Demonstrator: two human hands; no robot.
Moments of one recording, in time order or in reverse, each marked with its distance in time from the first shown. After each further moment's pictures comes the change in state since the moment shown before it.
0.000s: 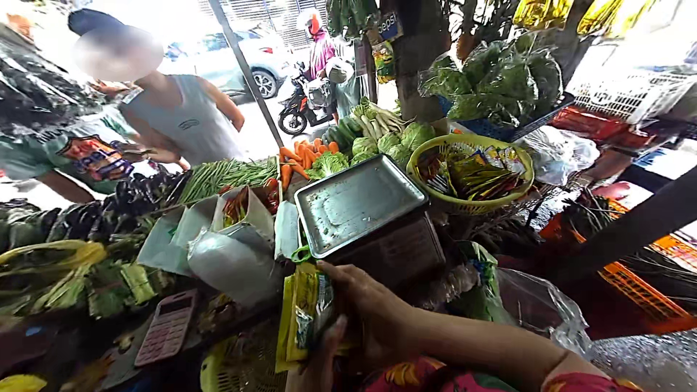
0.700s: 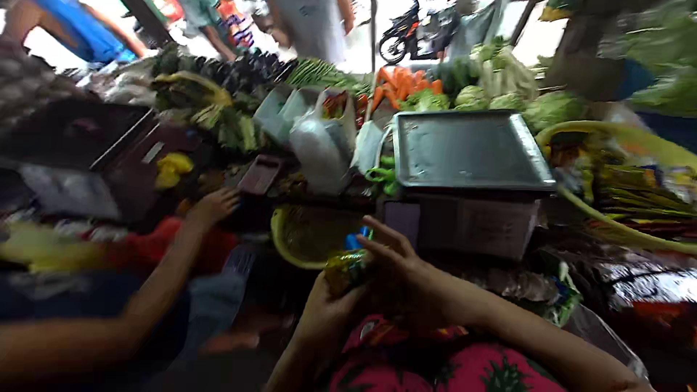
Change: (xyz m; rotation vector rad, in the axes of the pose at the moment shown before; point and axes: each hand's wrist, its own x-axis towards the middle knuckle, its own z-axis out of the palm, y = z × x) left_hand -0.068 -0.010 -0.065 0.219 0.141 -0.058; right_hand -0.004 0.000 0.033 0.249 -0.433 -0.096
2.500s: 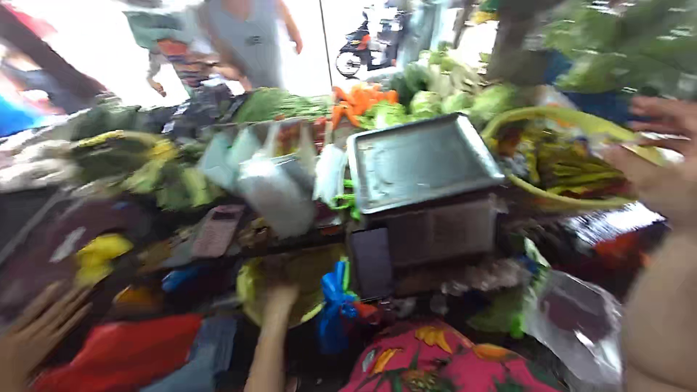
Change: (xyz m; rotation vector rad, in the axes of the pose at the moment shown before) left_hand 0.139 -0.149 -0.118 1.388 0.141 -0.490; right_hand -0.152 -0.039 -0.257 -0.965 0.876 0.579
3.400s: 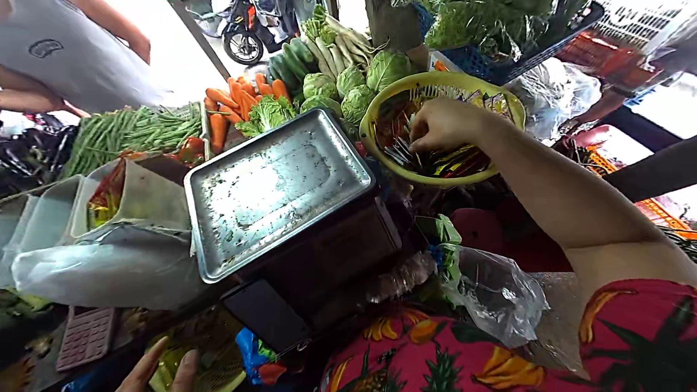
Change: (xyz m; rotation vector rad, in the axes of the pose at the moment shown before) left_hand -0.132 0.116 -0.119 -0.501 0.226 0.506; right_hand 0.089 0.087 0.053 -0.237 -0.905 0.072
